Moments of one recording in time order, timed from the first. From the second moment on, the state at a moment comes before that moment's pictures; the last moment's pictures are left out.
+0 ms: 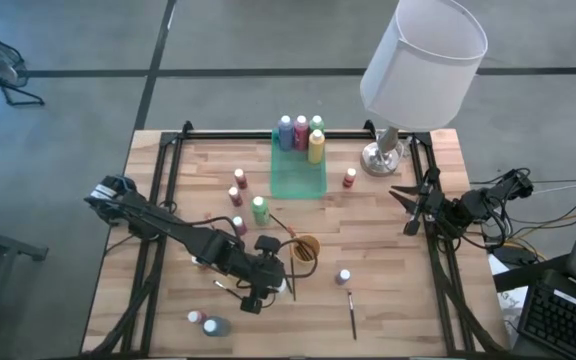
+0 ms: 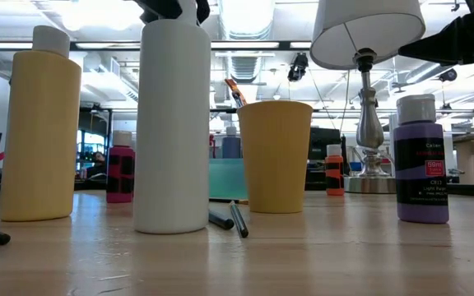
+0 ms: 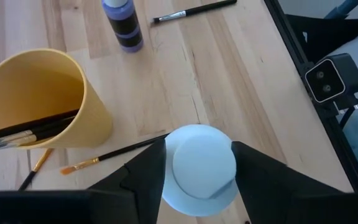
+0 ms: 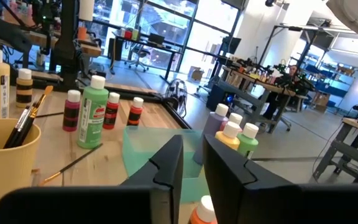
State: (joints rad) left arm -0.43 1.64 1.30 -0.52 -0.09 -0.16; right arm 0.50 0.02 0.22 -0.19 0.92 -0.26
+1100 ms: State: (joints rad) left arm -0.43 1.57 1.30 -0.67 -0.09 -0.17; right arm 0.50 0.02 0.22 -0.19 0.92 -0.26
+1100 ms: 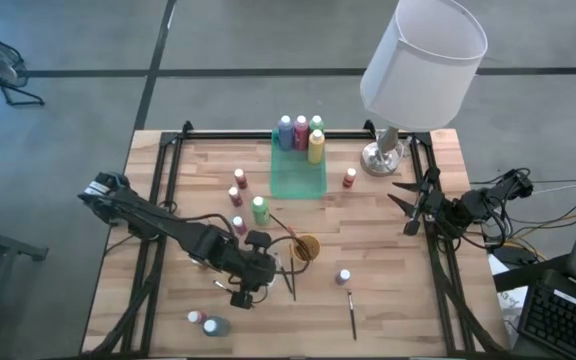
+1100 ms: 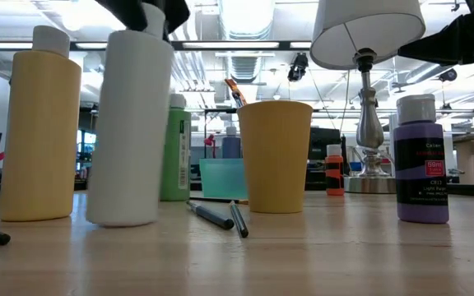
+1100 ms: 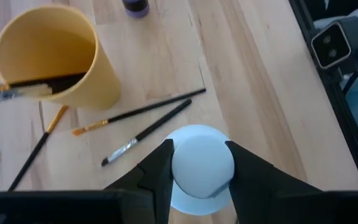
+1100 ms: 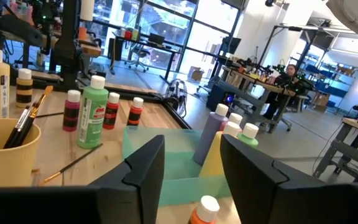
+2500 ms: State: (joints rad) left arm 0.08 1.35 1.51 -0.59 -0.51 -0.01; right arm 0.50 0.02 0.22 -0.19 0.92 -0.26
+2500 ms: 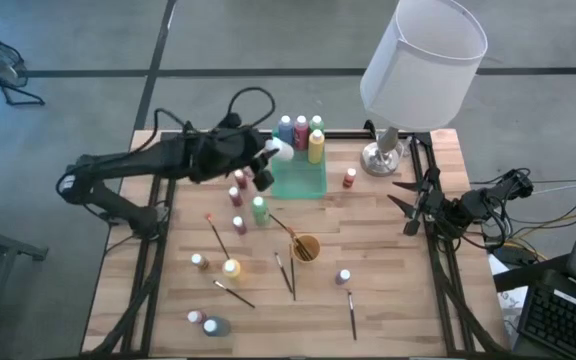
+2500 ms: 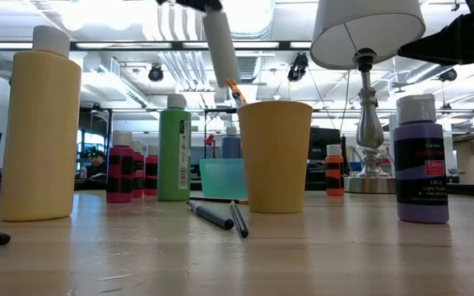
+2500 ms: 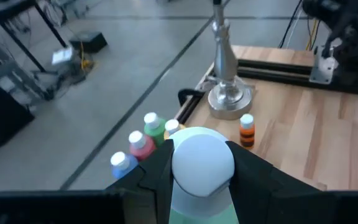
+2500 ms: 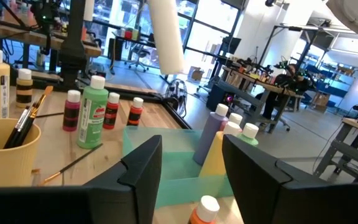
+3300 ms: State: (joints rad) left arm 0.34 1.64 1.51 -0.40 -0.38 -0.06; right arm 0.50 0.03 0.22 -0.19 0.92 -0.26
